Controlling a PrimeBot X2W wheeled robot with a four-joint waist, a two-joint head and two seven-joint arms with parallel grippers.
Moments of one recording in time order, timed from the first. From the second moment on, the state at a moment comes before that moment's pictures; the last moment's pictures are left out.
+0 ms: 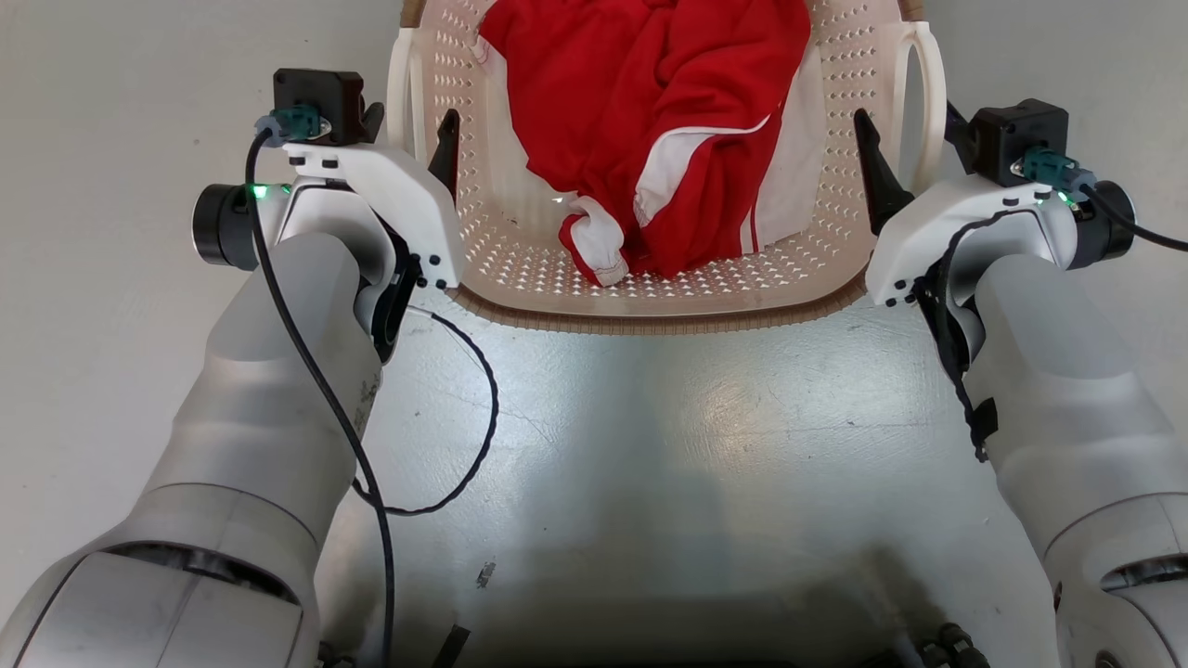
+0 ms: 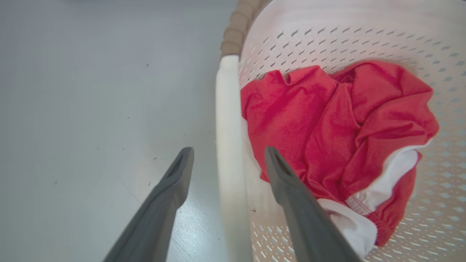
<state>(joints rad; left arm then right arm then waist) -1.13 0.02 -0.35 1.27 -0.42 -0.06 -0.19 -1.02 -0.07 -0.01 1.16 -0.05 0.12 -0.25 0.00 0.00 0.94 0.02</state>
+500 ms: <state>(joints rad) -1.13 0.02 -0.42 1.28 -0.45 -0.06 -0.16 -1.03 -0.07 0.02 1.20 -0.04 0.12 -0.25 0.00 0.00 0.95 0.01</state>
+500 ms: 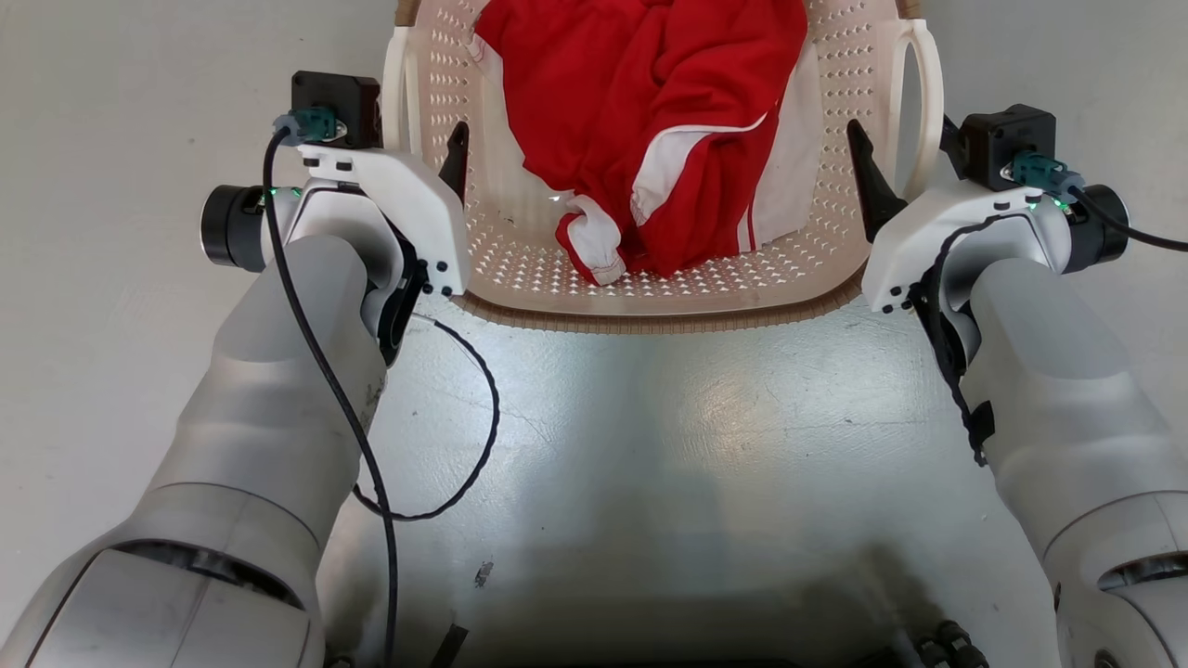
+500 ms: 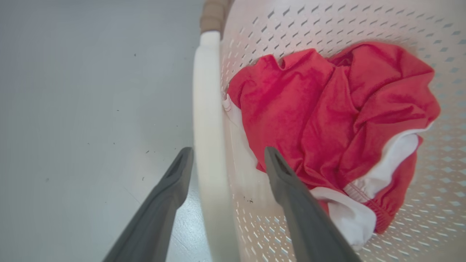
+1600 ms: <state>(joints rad) -1.11 0.02 -0.53 1.29 -0.53 -0.02 -0.13 -1.02 -0.07 0.09 1.21 0.03 0.12 -0.24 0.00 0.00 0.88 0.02</state>
